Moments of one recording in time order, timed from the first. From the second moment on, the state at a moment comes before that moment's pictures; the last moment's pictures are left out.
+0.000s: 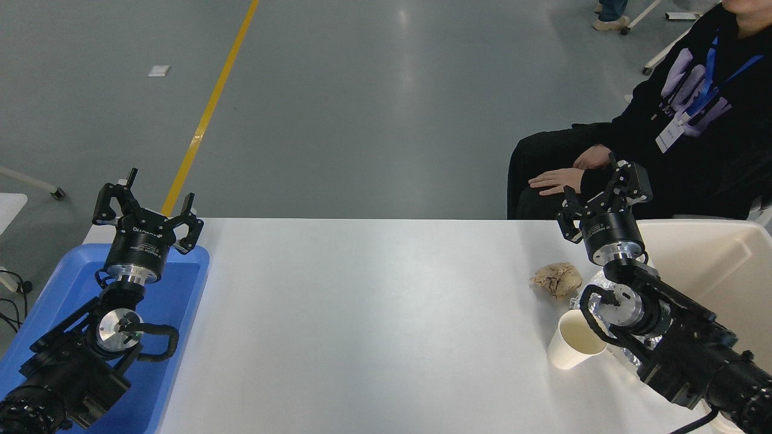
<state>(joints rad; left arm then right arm) -0.56 0.28 -0.89 -0.47 -0.07 -0.58 -0.49 0.59 -0.27 0.68 0.71 -0.03 0.04 0.59</state>
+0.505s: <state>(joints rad) -0.57 0.28 -0.89 -0.47 -0.07 -0.58 -0.49 0.59 -0.28 0.68 0.71 -0.03 0.04 0.59</state>
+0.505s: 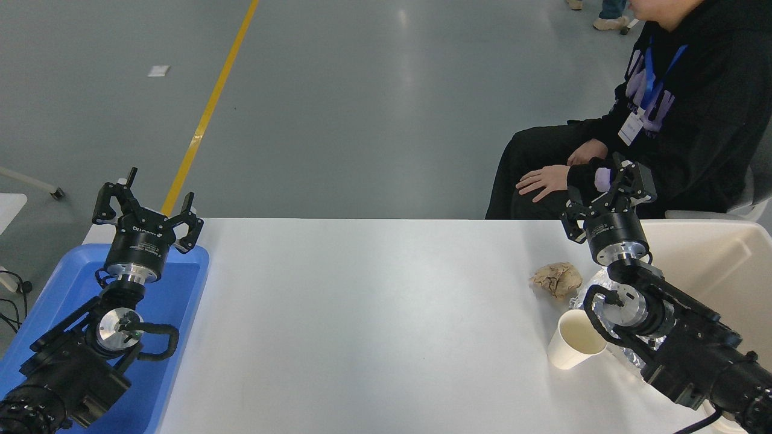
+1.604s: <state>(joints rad) -0.57 0.28 -0.89 -0.47 -0.07 -0.58 -0.49 0.83 -0.58 0.11 0.75 0.00 0.01 0.58</state>
